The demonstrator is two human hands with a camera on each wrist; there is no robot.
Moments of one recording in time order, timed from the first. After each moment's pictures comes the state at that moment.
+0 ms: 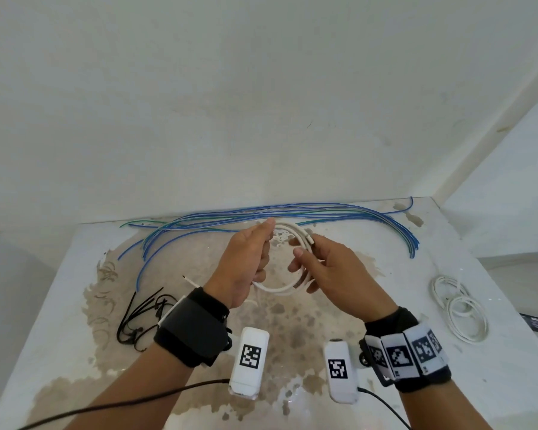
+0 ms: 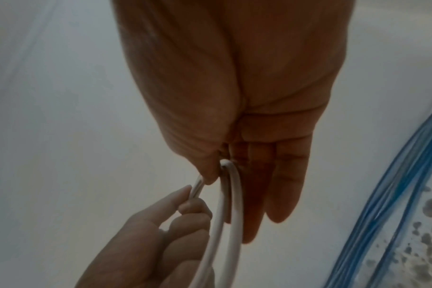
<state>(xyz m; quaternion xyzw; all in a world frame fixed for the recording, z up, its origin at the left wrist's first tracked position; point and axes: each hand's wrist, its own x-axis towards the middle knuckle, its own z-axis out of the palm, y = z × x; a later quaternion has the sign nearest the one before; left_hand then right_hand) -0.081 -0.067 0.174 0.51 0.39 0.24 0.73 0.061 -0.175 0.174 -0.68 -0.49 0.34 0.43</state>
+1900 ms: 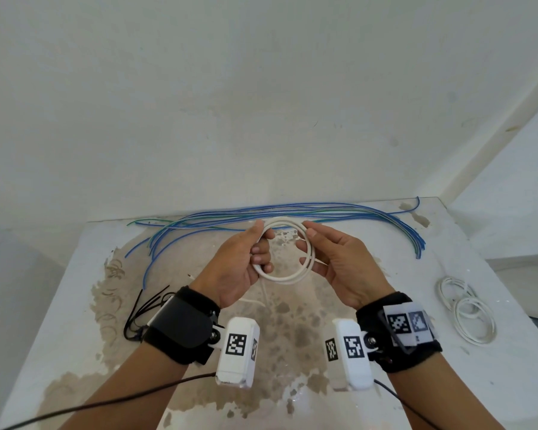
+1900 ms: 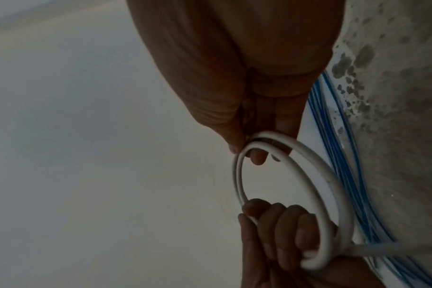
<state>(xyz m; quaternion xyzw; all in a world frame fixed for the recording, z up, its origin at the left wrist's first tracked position) -0.096 -0.054 0.162 0.36 0.32 0.24 0.84 0.062 -0.151 0.166 -0.54 -0.15 0.51 0.65</state>
